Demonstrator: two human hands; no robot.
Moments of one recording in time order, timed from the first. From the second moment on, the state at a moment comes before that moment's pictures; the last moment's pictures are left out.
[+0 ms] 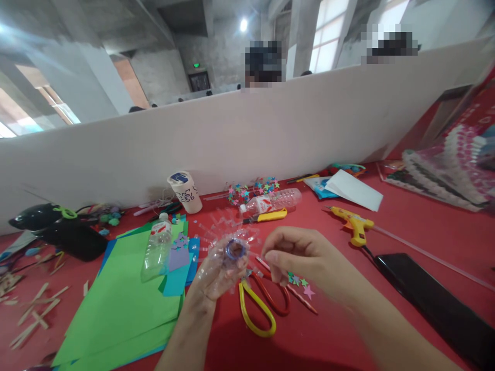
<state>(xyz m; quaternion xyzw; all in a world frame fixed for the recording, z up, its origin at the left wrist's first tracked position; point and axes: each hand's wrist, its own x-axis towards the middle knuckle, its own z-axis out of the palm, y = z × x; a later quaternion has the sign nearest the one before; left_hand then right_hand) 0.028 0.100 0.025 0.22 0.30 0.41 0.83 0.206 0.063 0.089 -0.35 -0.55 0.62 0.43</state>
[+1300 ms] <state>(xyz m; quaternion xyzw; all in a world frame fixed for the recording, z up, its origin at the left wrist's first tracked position) 0.043 0.093 0.027 0.22 0.34 0.42 0.81 0.199 0.105 0.036 -0.25 -0.68 0.53 0.44</state>
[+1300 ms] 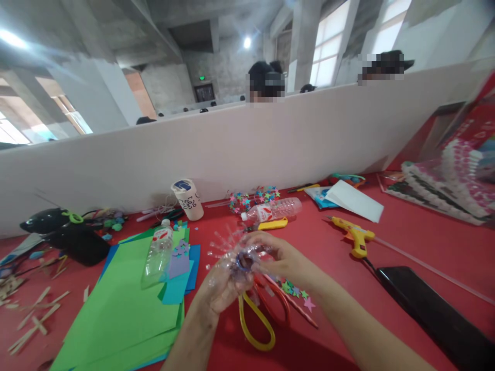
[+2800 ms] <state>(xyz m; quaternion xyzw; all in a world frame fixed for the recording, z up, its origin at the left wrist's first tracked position) 0.030 0.099 0.026 0.23 0.32 0.50 0.77 0.205 0.070 0.075 -0.32 -0.60 0.59 0.43</state>
